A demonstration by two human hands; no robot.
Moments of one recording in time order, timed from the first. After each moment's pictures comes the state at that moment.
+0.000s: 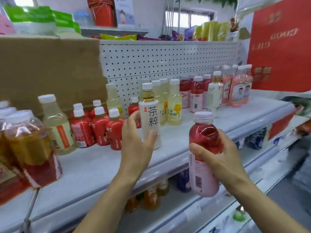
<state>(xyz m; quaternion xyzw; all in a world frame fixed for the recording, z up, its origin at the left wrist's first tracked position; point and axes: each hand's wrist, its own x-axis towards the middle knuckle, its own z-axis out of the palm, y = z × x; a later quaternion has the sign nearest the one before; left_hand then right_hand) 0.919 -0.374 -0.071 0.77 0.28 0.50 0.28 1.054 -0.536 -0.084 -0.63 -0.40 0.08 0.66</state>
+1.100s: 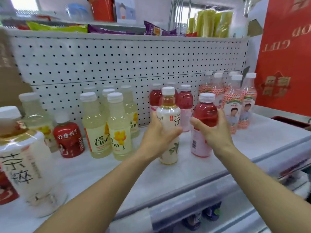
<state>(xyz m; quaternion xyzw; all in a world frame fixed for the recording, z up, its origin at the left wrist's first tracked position) 1.263 -0.340 -0.050 0.78 0.28 0.39 0.39 1.424 -0.418 -0.062 -0.63 -0.38 0.06 0.68</state>
